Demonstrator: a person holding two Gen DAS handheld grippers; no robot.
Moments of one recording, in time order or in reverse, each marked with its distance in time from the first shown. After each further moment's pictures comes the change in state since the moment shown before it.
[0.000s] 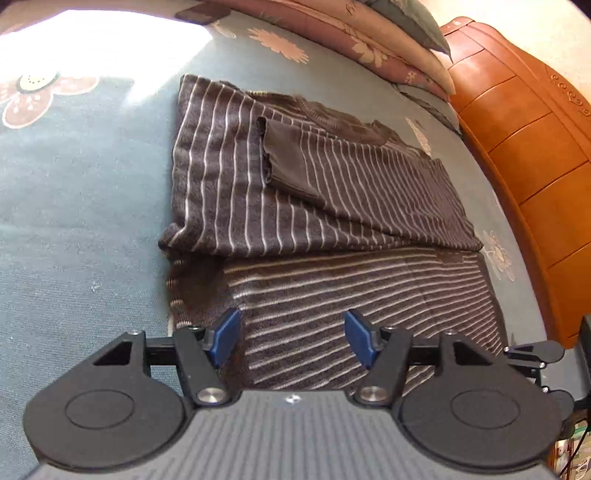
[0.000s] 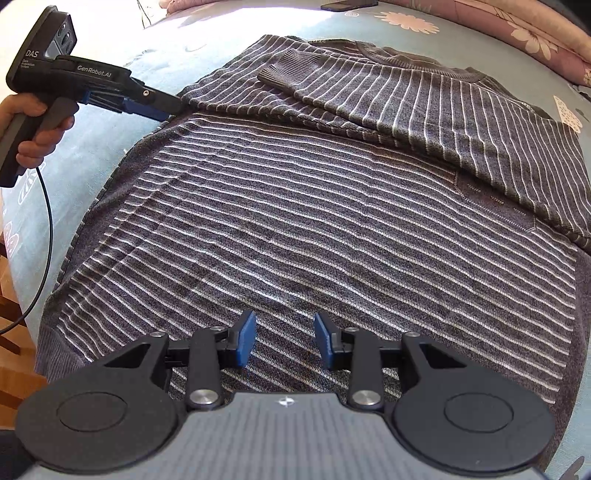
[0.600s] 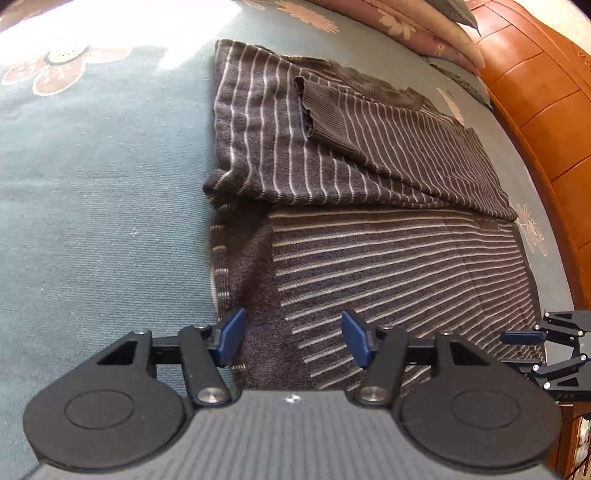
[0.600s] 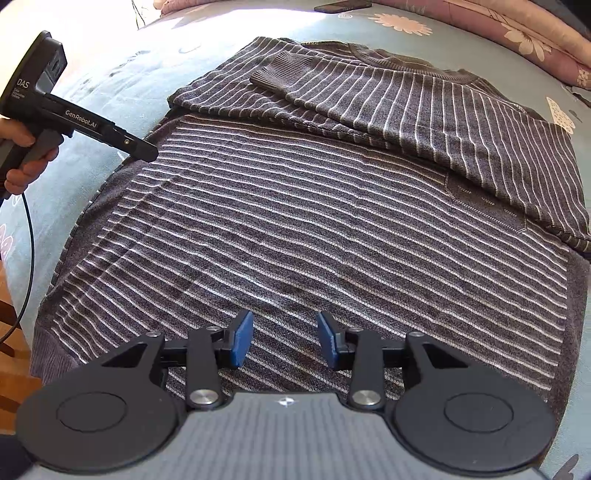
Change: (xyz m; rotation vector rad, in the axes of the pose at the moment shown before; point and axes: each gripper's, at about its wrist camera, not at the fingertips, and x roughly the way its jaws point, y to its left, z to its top) left arm -0.014 0.009 -0.019 -0.082 0.059 -0.005; right arm -0.007 -0.004 -0.002 0.005 -0.006 -0.016
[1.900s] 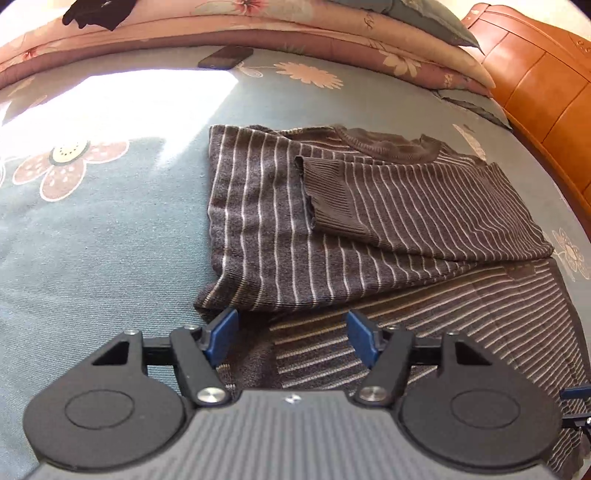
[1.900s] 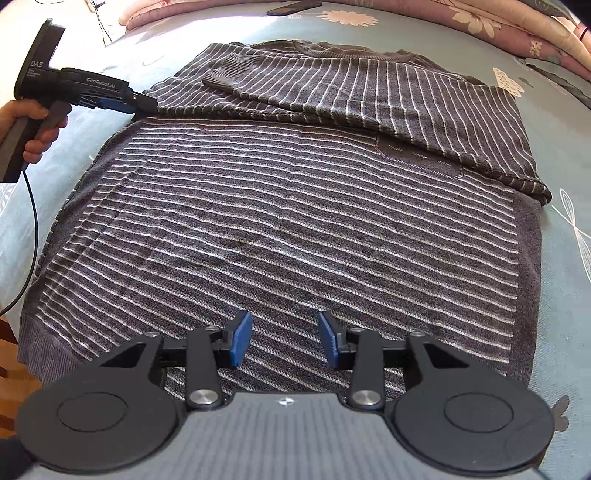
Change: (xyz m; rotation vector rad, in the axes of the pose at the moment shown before) left arm 0.022 -0.031 0.034 0.143 -0.162 0.139; right arm -0.022 -0.030 -0.038 0.092 -0.021 -0.065
